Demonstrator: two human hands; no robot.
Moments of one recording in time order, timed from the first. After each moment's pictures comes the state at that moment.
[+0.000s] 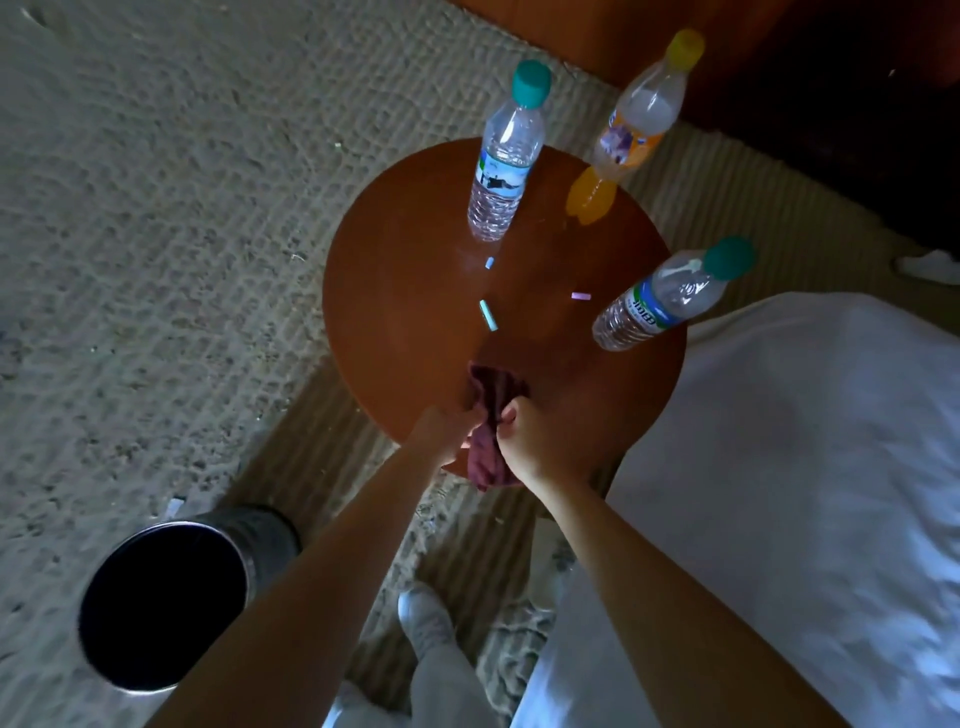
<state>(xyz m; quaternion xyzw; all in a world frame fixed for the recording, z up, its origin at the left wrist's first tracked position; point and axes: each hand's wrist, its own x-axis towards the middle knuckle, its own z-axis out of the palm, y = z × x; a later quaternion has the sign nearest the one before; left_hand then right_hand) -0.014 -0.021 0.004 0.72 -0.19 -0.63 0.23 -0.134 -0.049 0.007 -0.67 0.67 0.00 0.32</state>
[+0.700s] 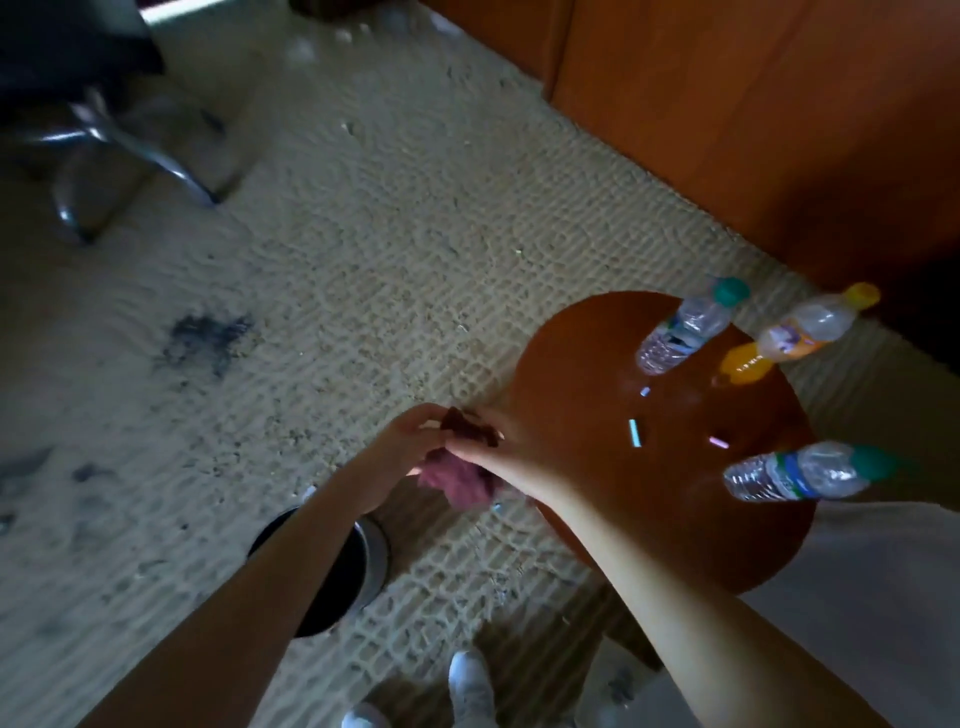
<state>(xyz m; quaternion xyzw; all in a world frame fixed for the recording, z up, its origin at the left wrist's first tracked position) 0.178 0.081 0.143 0.66 -0.17 -0.56 0.47 0.051 -0.019 0.147 -0.74 0.33 0.08 0.58</state>
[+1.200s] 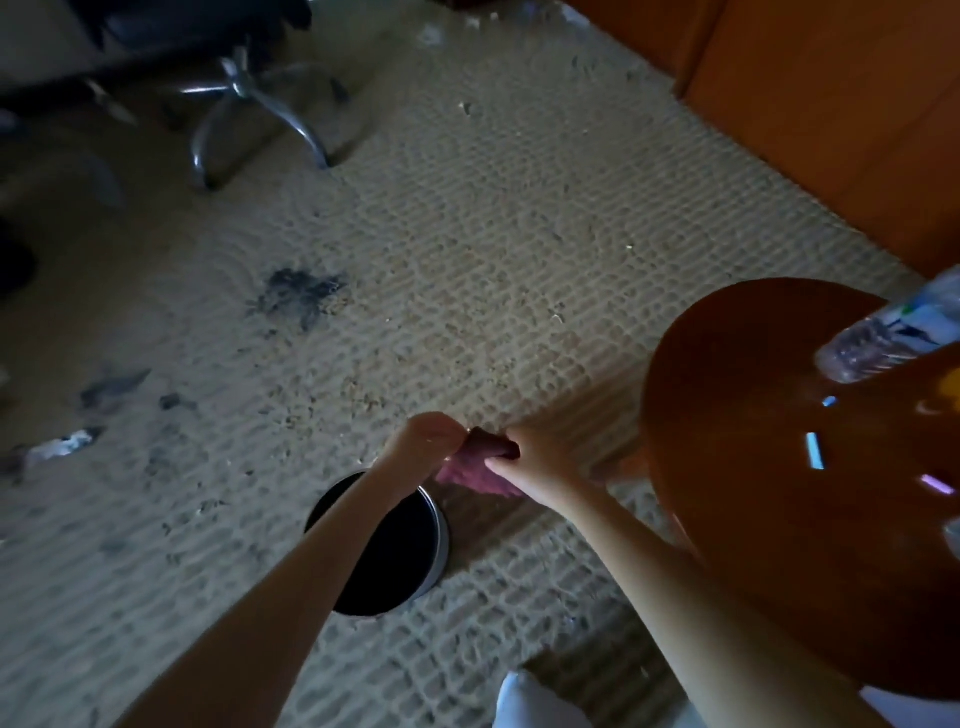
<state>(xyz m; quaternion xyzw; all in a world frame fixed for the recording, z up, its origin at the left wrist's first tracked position) 0.245 0.178 -0.008 0.77 -0.15 -0.40 0.48 0.129 0.055 -0.021 -0.82 0.31 0.12 0.46</state>
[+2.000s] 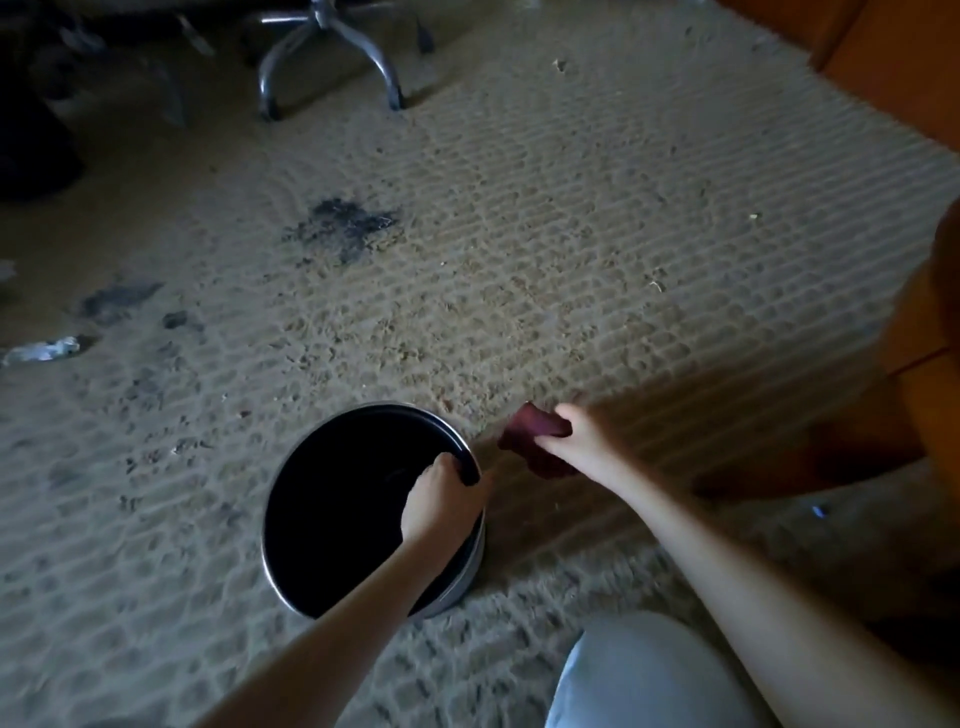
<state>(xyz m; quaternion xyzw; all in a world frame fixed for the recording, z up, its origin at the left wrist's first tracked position) 0.212 0.236 -0.285 0.93 -0.10 -0.25 0.26 0.173 0.053 -0.292 -0.85 0.28 0.11 0.43</state>
